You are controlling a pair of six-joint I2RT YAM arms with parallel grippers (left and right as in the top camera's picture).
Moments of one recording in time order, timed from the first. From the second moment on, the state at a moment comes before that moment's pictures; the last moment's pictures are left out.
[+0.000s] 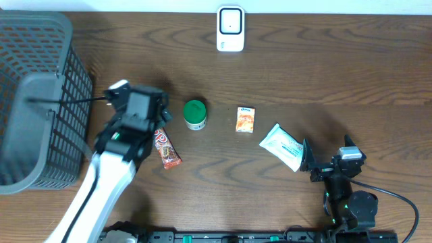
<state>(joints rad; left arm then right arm) -0.29 1.22 0.94 -0.72 -0.40 -0.74 0.05 0.01 0.01 -0.07 -0.06 0.02</state>
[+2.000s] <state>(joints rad) -0.66 1.35 0.93 -0.68 -0.01 -0.88 0.05 0.01 0.01 -0.07 -0.06 0.02</state>
